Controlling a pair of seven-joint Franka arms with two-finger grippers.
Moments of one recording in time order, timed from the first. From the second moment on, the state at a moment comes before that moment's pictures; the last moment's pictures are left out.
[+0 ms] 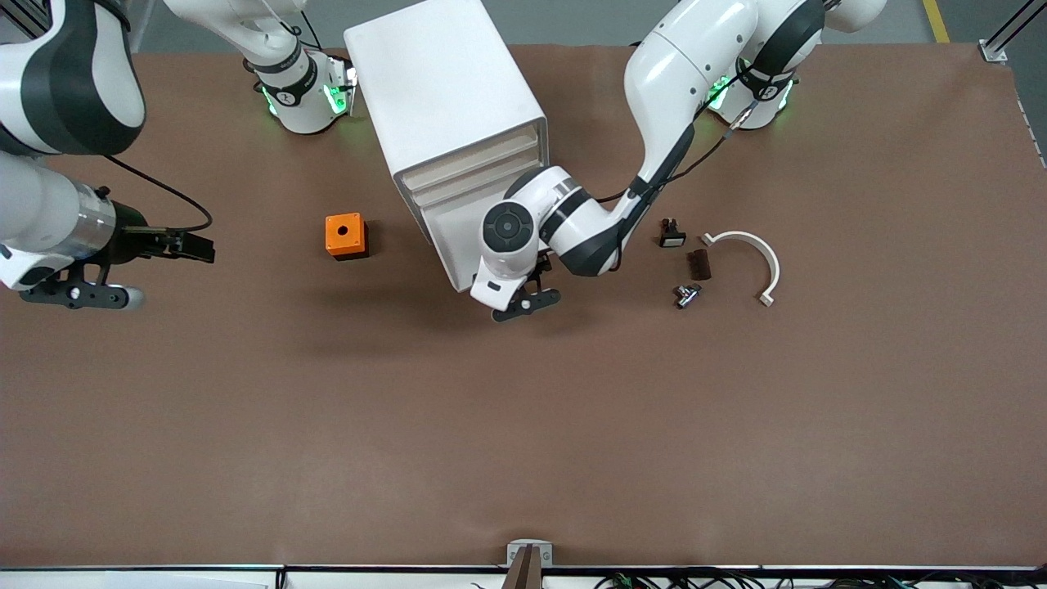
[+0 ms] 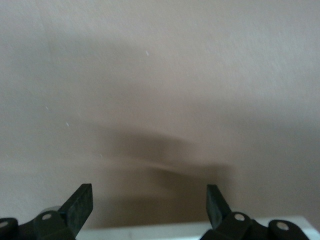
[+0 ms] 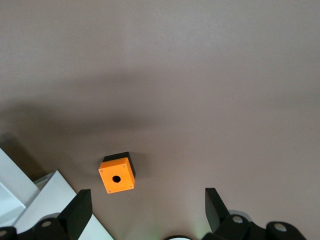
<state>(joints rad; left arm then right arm) -0.73 0.88 -0.18 -1.25 -0.01 2.04 -1.15 0.09 0.14 -0.05 -1.61 0.00 1.53 0.11</state>
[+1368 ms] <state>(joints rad) -0.82 0.88 -0.24 -1.28 -0.28 2.05 -1.15 -0.03 0.08 -0.04 -1.55 -0.01 1.54 -0.11</state>
